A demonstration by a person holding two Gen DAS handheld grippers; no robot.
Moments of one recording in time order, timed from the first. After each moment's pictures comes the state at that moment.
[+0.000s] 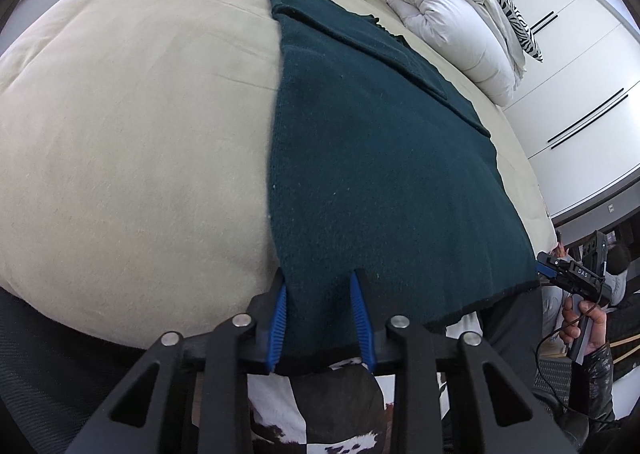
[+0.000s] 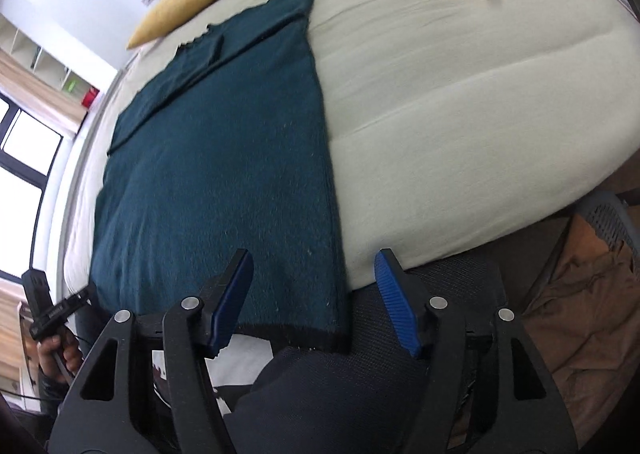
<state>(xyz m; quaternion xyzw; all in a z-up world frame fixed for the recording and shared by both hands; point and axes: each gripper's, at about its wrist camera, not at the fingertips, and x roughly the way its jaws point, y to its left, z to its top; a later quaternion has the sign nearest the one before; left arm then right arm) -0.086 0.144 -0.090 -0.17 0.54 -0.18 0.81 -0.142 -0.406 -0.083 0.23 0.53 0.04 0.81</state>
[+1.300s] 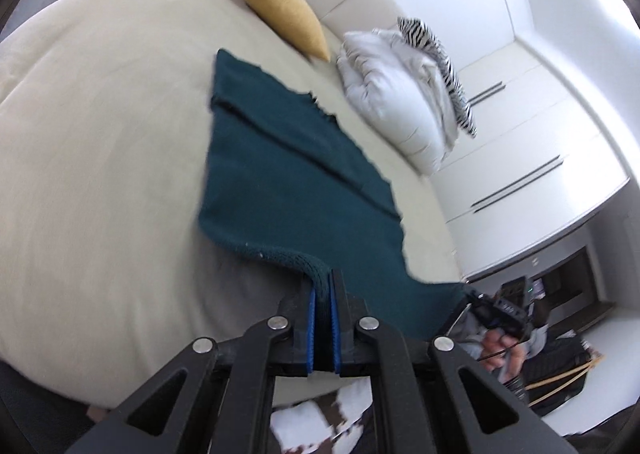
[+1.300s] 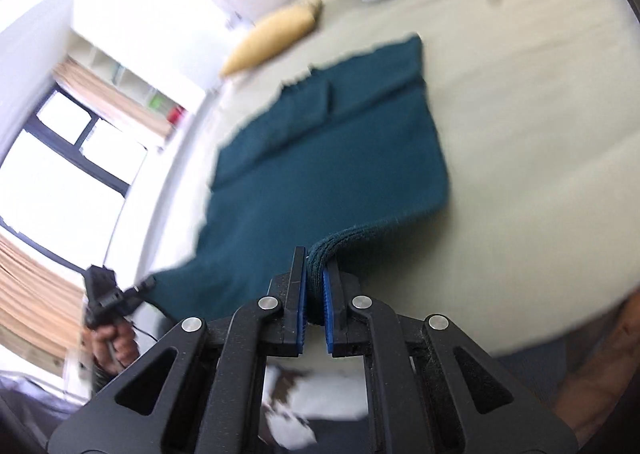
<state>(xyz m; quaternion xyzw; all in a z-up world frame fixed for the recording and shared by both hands) -0.041 0.168 -0.022 -0.33 0.43 -0.26 0.80 -0.100 -0.407 -0.021 0.31 0.43 0.18 0.83</state>
